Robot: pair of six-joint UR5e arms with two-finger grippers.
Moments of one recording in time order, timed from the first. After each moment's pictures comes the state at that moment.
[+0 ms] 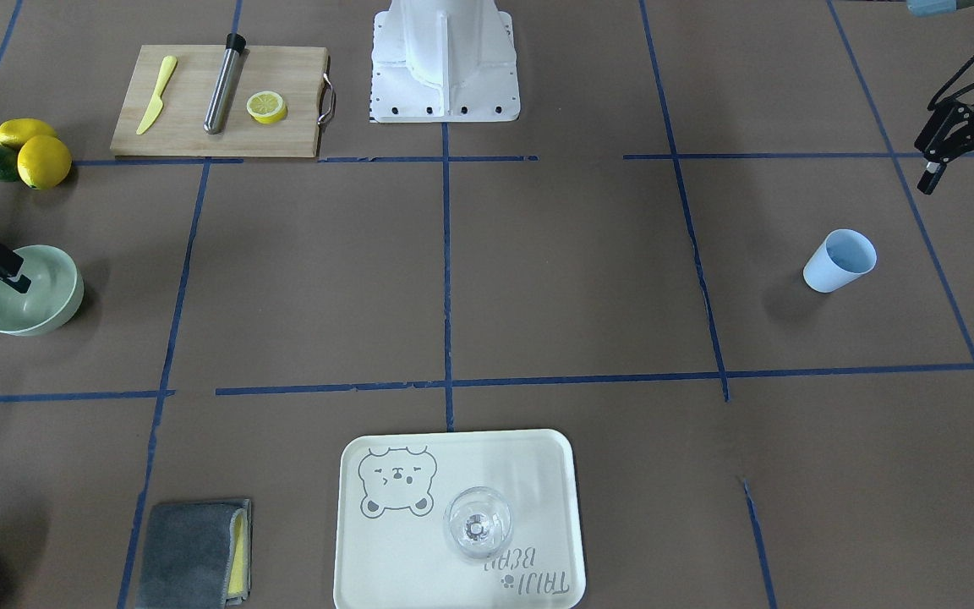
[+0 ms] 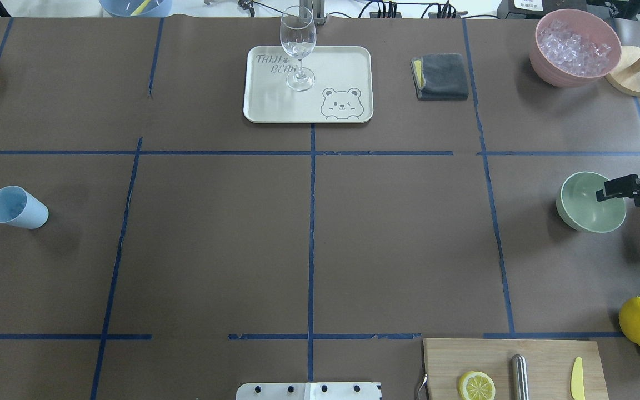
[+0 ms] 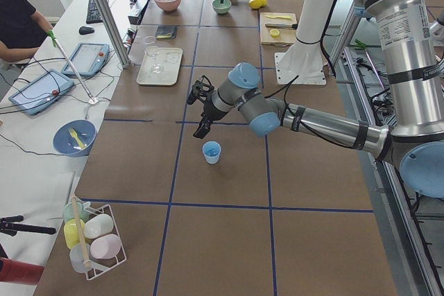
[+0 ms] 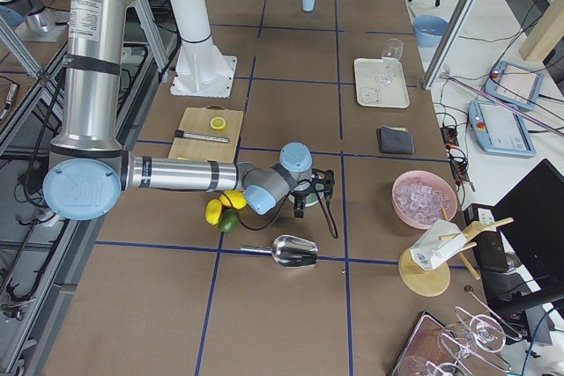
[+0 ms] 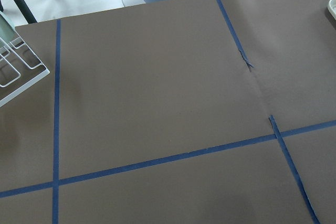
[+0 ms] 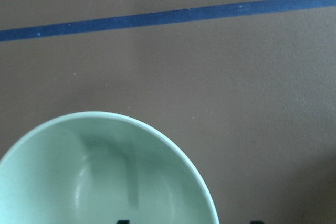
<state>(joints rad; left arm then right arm) -1.18 -1.29 -2.05 -2.29 -2.01 -0.63 1.04 -1.70 1.55 -0.77 2.23 0.88</state>
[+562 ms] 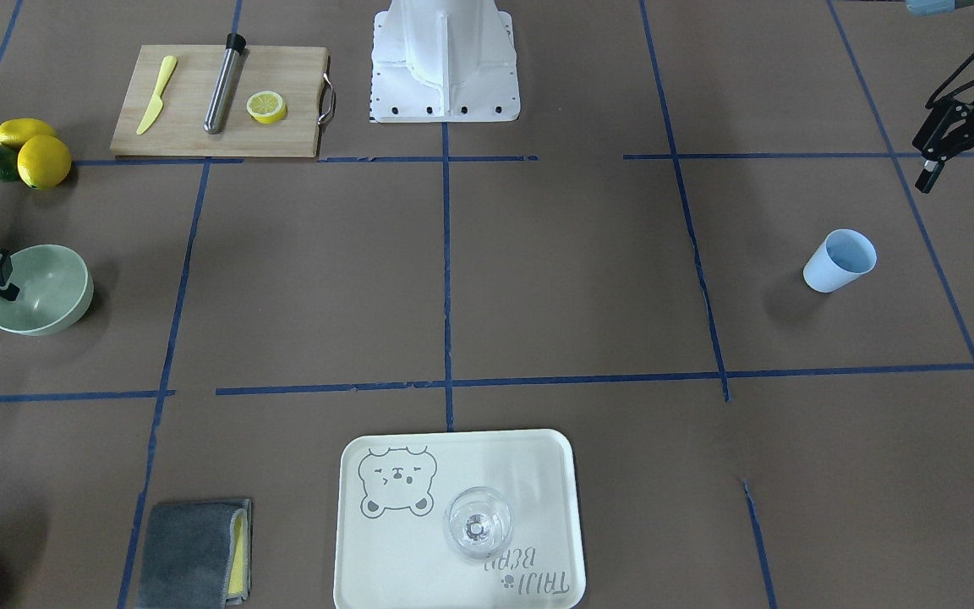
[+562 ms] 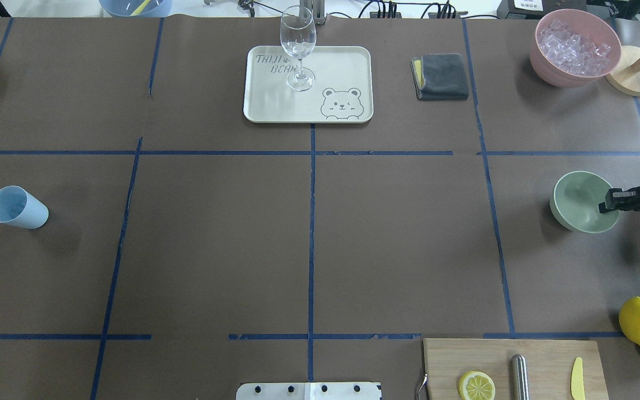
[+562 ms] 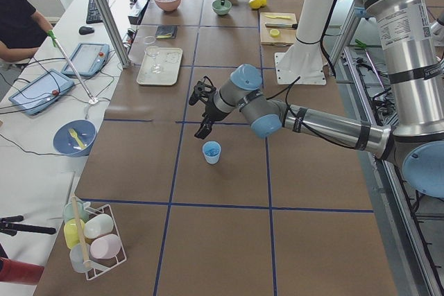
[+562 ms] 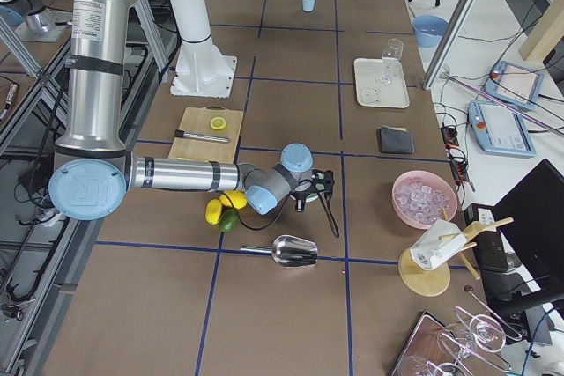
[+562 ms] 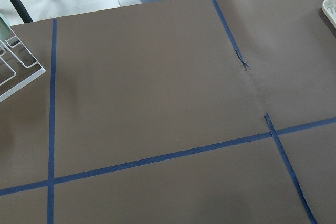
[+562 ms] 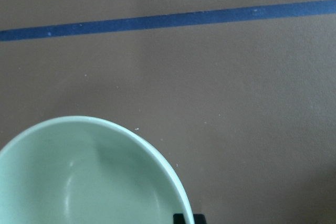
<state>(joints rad) -1.17 -1.28 -2.05 -2.30 -2.01 -0.63 1.04 -1.69 1.55 -0.77 2.23 0.87</state>
